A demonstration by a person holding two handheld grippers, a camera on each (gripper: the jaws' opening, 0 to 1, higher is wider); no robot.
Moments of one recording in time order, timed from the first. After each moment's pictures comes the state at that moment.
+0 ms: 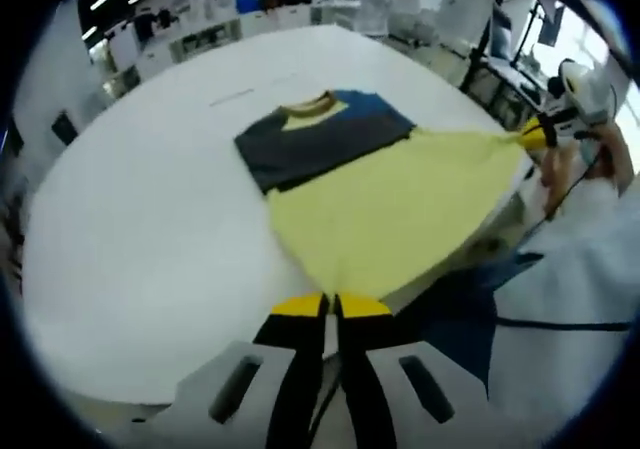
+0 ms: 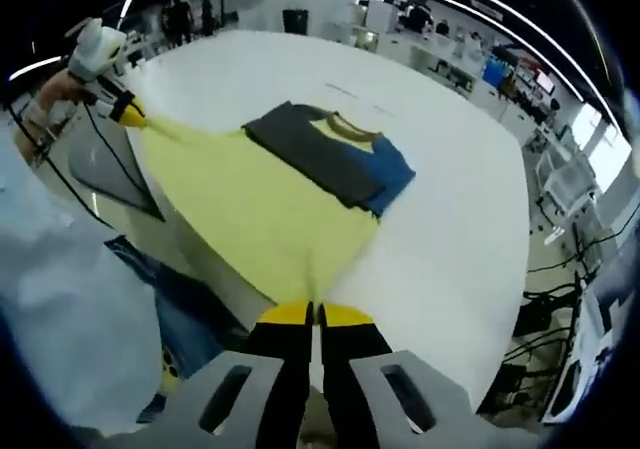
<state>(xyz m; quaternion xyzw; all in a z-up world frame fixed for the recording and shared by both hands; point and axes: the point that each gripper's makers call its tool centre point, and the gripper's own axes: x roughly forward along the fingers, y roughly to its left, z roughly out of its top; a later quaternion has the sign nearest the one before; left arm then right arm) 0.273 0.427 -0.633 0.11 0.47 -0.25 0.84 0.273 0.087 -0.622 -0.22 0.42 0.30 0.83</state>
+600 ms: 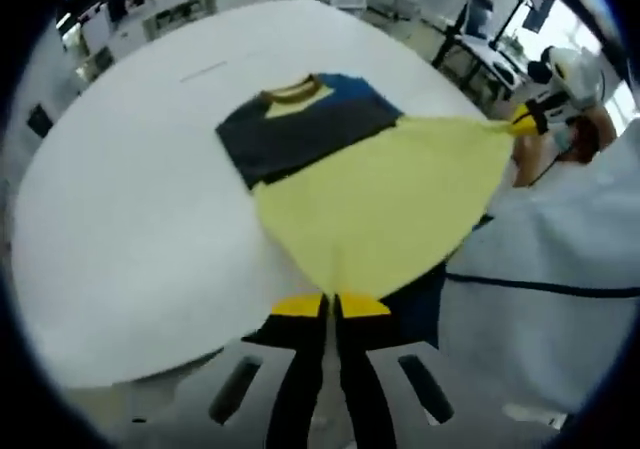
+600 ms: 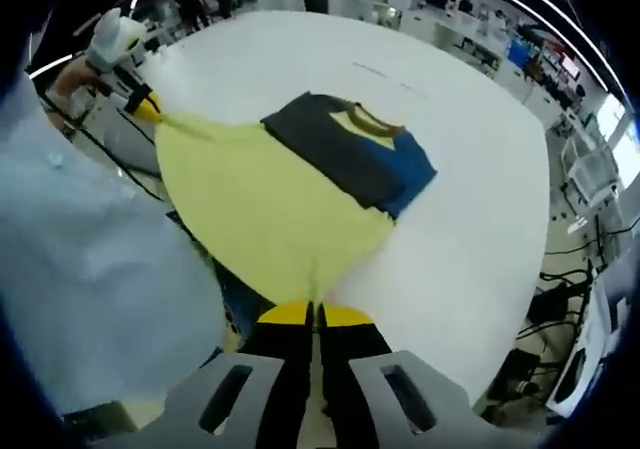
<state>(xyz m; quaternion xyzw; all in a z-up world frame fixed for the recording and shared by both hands) 0.211 0.416 -0.622 0.10 0.56 -0.29 0.77 0.217 0.085 -0.604 -0.20 0.49 0.35 0.77</state>
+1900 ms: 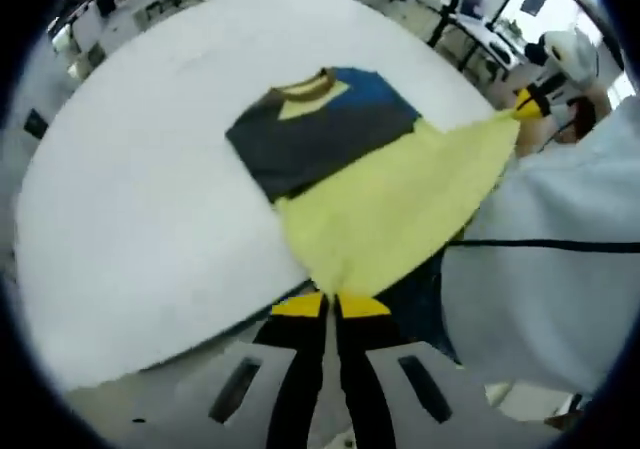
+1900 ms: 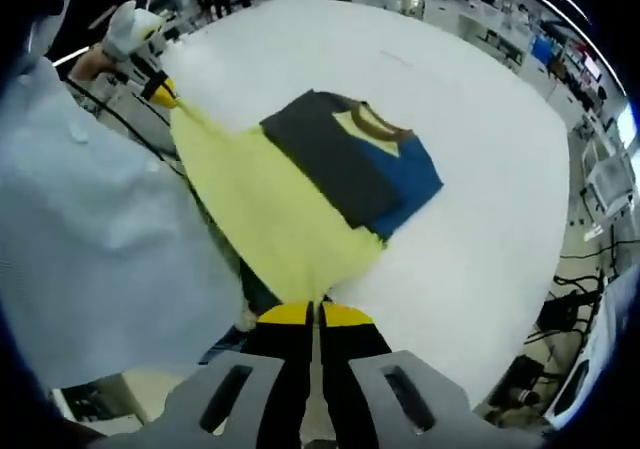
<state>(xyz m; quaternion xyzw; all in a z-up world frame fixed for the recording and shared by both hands) 0.221 0.430 -0.612 0.13 0.54 -0.27 0.79 0.217 0.084 -0.605 -0.20 0.49 0.39 0.76</state>
